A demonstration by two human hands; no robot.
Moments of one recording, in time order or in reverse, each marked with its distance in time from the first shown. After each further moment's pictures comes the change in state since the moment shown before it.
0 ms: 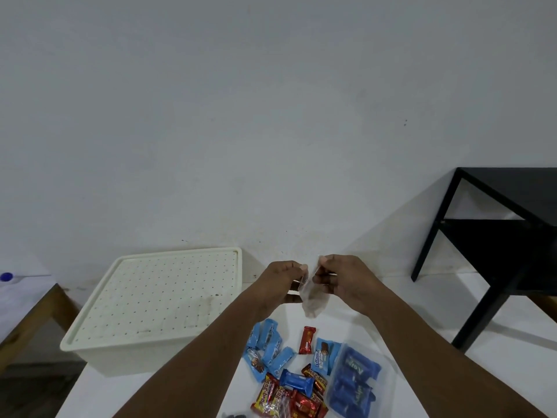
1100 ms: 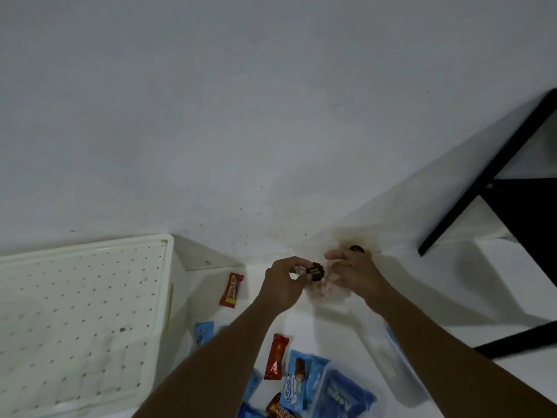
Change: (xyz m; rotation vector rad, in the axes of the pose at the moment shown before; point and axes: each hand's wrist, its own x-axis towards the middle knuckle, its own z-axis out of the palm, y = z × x) left_hand 0.240 -0.149 0.033 0.384 0.178 -0.050; right_hand 0.204 0.113 -0.159 -0.406 0.185 0.147
